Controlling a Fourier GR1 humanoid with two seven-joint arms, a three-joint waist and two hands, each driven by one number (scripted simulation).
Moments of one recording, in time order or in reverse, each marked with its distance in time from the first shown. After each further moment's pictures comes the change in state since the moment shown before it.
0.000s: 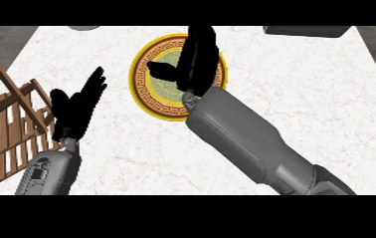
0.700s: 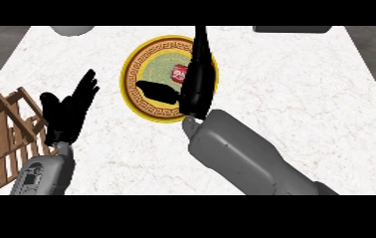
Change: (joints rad) left arm 0.031 0.007 0.031 -0.022 -0.001 0.011 0.006; right arm 0.144 0.004 0.069 -0.128 -0.318 -0.178 -0.247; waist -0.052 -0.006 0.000
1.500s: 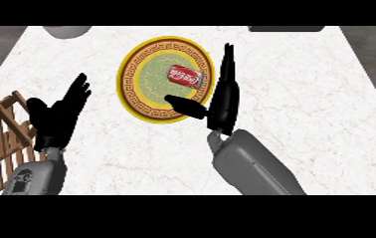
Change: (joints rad) left arm 0.039 0.013 0.040 -0.024 0.012 -0.035 -0.003; right arm 0.274 -0.017 -0.104 -0.139 0.050 0.102 -0.135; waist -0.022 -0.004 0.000
